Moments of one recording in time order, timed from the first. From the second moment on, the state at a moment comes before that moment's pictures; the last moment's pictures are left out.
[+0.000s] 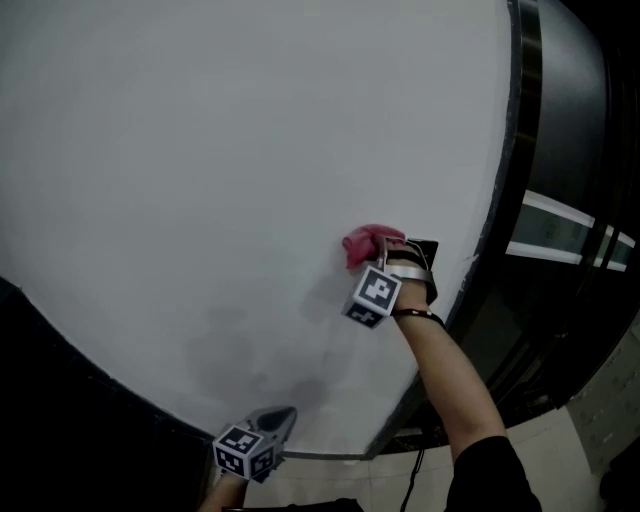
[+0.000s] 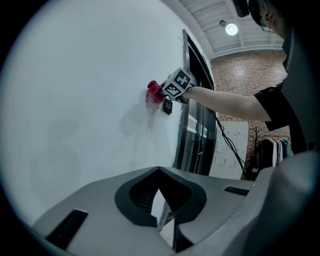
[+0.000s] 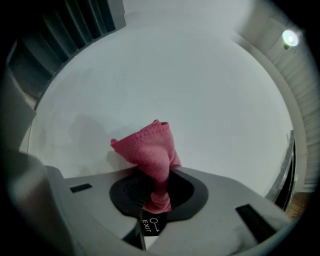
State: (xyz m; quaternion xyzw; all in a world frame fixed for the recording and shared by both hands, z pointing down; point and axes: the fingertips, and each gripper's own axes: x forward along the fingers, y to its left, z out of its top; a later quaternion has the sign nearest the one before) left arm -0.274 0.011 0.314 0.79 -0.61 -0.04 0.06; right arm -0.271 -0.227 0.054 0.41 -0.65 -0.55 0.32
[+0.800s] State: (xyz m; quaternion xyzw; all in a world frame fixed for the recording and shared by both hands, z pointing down) left arm -0.282 0.015 0.336 0.78 -0.61 -0.02 0.09; right arm -0.273 -0.233 0.107 0.39 -0.68 -0.53 0.32
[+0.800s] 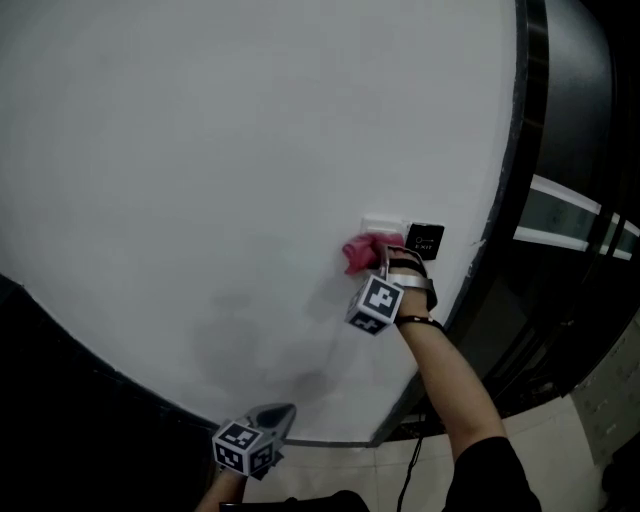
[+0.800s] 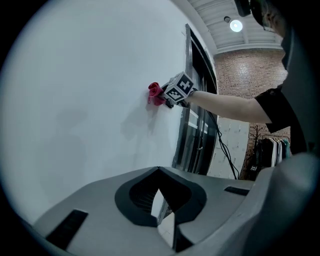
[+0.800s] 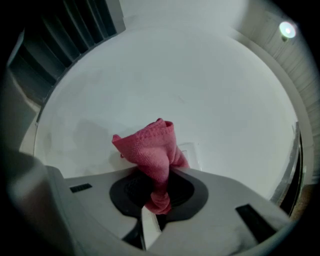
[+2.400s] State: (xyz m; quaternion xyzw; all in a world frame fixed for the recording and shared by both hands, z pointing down) left arm -0.306 0.027 0.318 0.74 -0.66 -0.12 0.03; right arm -0.126 -0.130 0.317 0.36 -0.93 -0.07 0.07
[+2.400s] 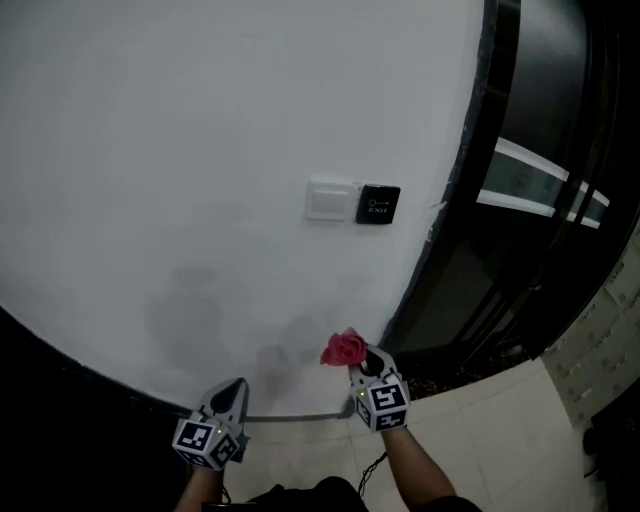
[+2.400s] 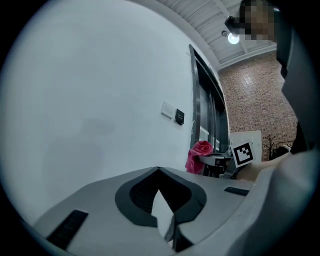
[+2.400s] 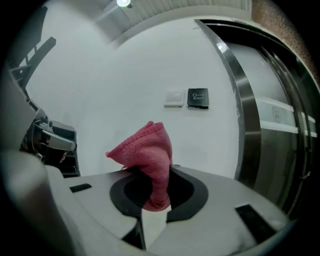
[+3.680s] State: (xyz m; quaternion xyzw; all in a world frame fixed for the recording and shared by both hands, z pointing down) left arm -0.161 -0.088 0.309 0.73 -0.66 -0.14 0.05; right arm 0.010 -0.333 0.088 0.48 -0.64 -0.55 0.26
